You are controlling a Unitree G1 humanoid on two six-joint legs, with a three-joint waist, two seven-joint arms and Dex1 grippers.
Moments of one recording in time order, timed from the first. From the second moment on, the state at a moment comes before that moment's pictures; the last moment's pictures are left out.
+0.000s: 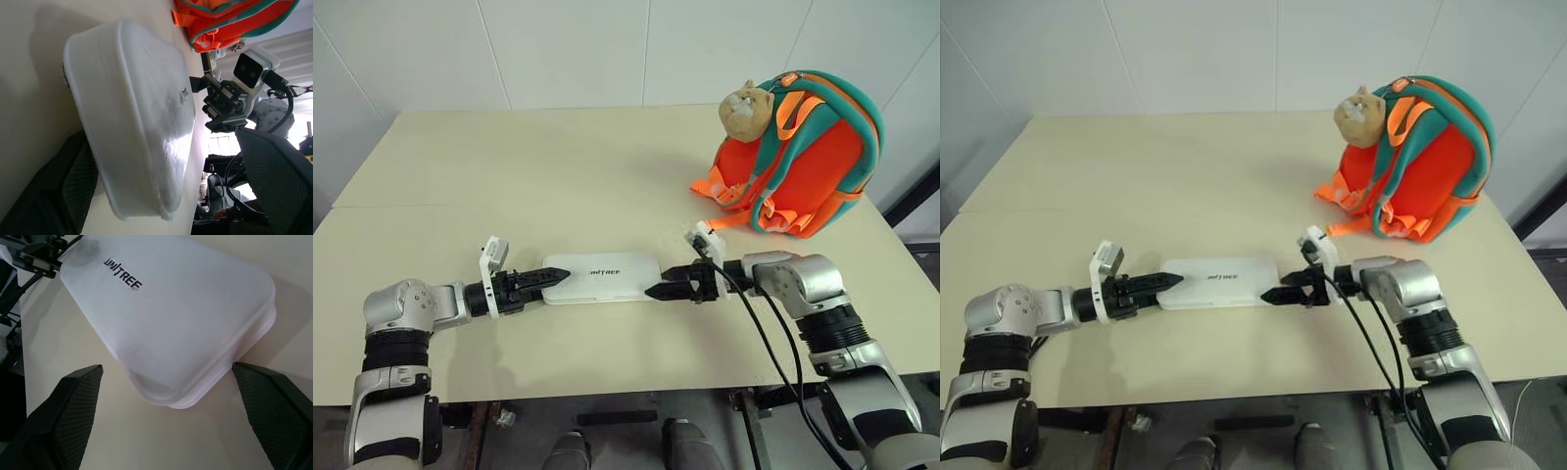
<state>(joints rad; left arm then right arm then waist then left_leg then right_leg) -0.61 0.61 0.26 0.44 -0.73 1.35 -0.92 -0.77 -0.50 0.19 0.23 0.46 0.95 1.03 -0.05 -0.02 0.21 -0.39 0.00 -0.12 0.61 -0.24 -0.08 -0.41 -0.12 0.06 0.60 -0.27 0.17</state>
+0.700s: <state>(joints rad) -0.62 0.56 0.23 0.44 -0.74 1.35 -0.93 -0.69 -0.47 0.21 0.18 0.42 0.81 1.06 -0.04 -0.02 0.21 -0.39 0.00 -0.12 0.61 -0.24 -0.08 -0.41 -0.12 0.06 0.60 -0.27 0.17</state>
